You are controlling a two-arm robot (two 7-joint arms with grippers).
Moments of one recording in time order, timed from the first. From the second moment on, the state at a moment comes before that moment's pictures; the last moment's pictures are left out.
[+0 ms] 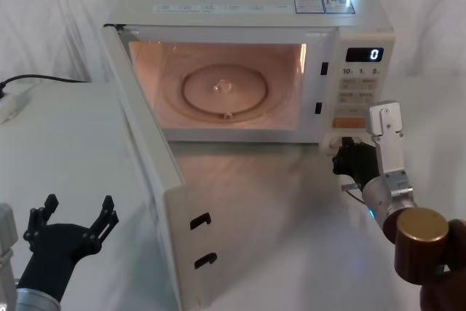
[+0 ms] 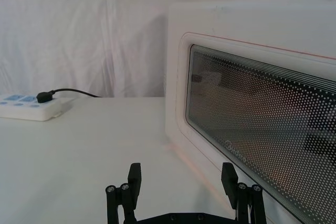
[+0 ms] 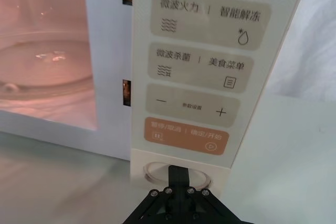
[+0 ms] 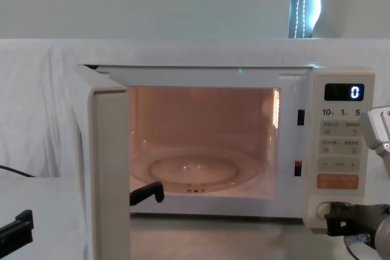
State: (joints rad) left arm 0.27 0.24 0.04 -1.85 -0.25 -0.02 -0.02; right arm 0.41 -0.02 -0.09 -1.06 -0.10 0.02 0.04
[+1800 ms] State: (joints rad) left arm 0.27 0.24 0.04 -1.85 -0.25 -0.02 -0.02; right arm 0.07 0.04 -0.02 -1.51 0.02 0.03 0.07
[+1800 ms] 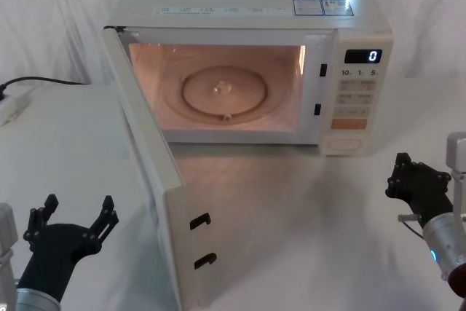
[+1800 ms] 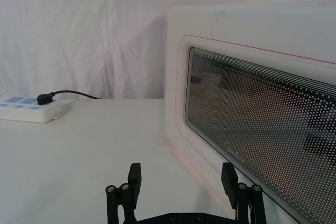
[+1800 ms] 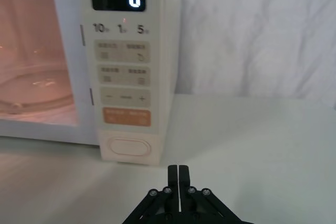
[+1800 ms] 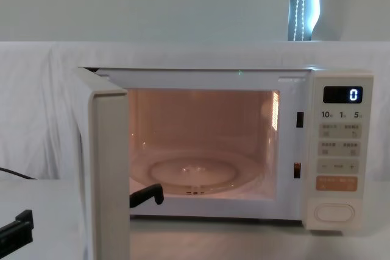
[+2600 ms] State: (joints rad) left arm 0.27 0.24 0.04 -1.85 -0.25 -0.02 -0.02; right arm 0.06 0.04 0.02 -1.48 0.05 0.00 0.05
